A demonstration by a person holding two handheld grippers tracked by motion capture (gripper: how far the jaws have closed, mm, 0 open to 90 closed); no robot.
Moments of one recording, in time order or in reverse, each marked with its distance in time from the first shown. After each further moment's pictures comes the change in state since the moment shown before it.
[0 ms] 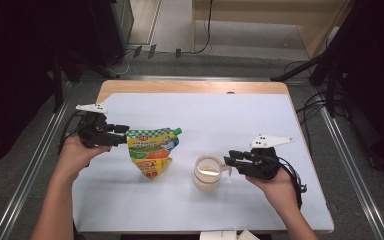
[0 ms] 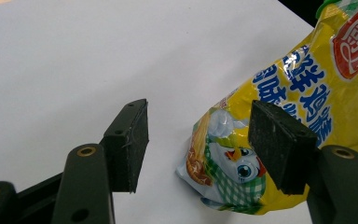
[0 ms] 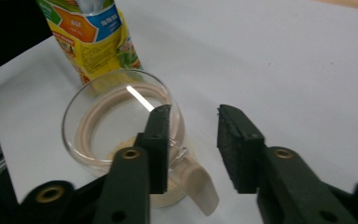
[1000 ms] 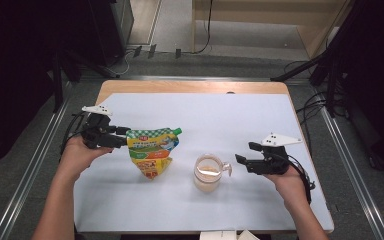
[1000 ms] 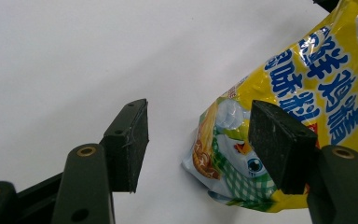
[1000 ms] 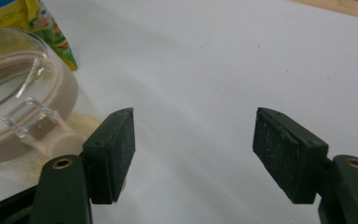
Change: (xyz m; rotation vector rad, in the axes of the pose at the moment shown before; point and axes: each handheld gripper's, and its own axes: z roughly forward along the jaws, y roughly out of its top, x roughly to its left) left arm 0.000 -0.001 0.009 0.050 0.018 0.016; right arm -0.047 -0.024 0.002 -0.014 -0.143 -0.023
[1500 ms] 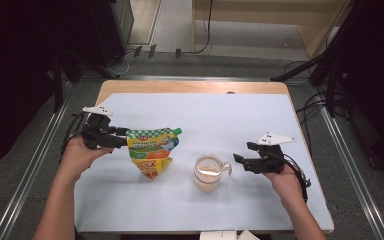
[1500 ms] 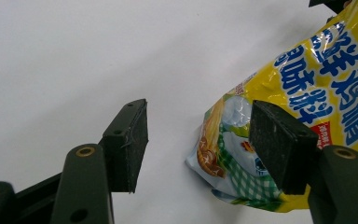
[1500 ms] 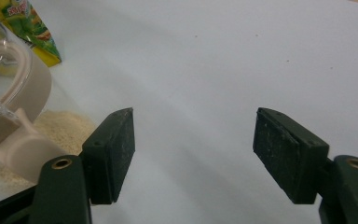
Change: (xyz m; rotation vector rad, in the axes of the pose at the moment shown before) left arm 0.004 -0.003 0.002 0.003 0.013 -0.019; right arm -0.003 -0.003 0.015 0.027 -0.022 0.009
